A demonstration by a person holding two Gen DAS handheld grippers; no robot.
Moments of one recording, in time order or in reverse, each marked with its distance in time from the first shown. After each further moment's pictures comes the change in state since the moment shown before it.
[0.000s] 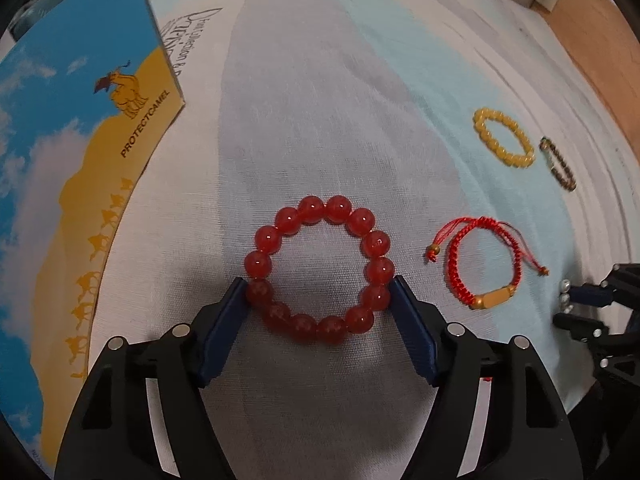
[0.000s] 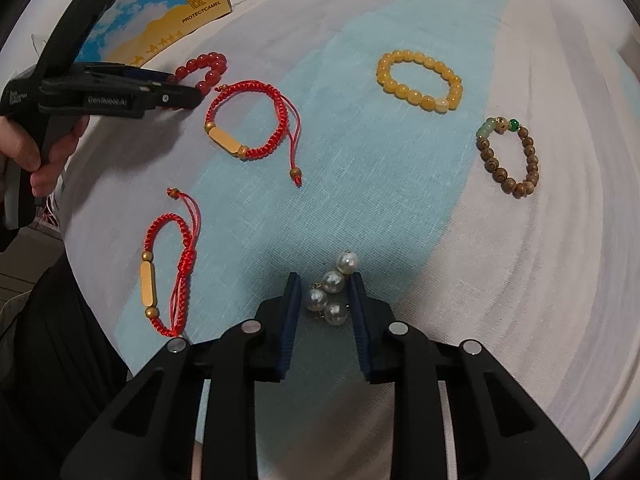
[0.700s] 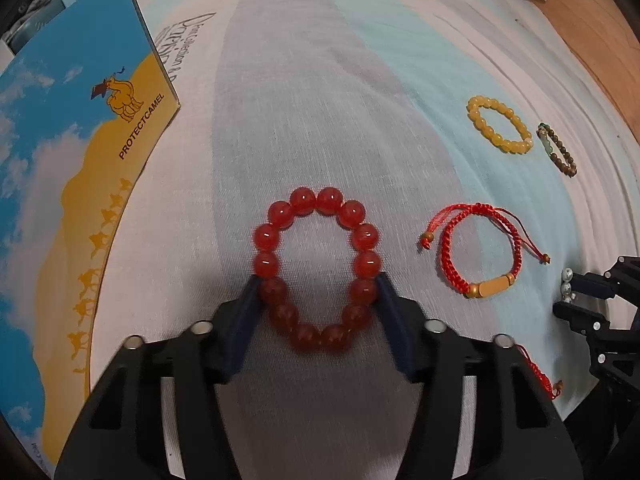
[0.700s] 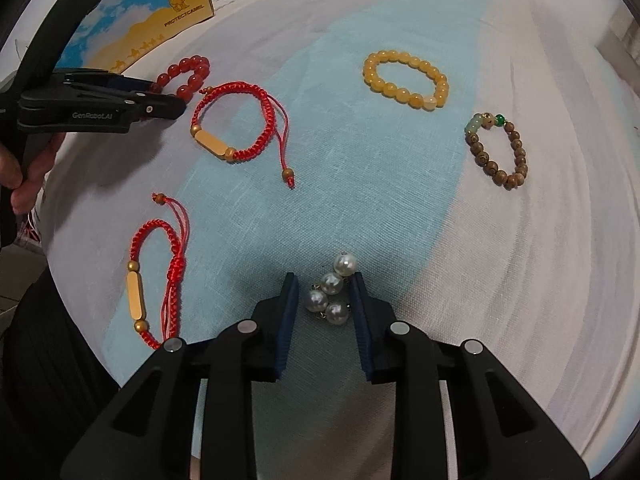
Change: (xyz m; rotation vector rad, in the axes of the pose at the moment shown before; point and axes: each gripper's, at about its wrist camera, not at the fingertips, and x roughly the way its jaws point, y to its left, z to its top) left arm -0.008 -0.020 -0.012 0.032 -0.001 0.018; right arm 0.010 0.016 -0.001 0.046 -0.032 -0.080
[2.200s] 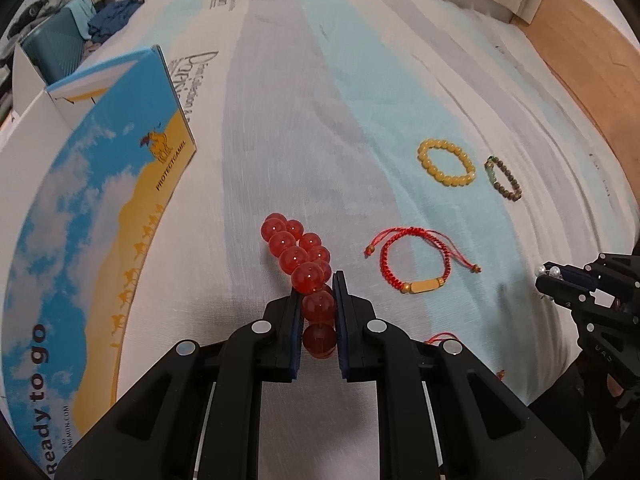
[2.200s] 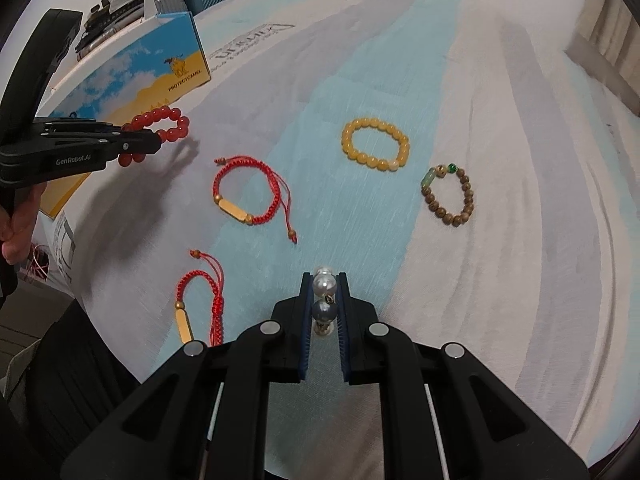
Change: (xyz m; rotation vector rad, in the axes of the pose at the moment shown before) left arm -0.085 0.000 -0.010 -0.013 -0.079 -0.056; right arm -0.068 -0.011 0.010 0.074 -0.121 -0.017
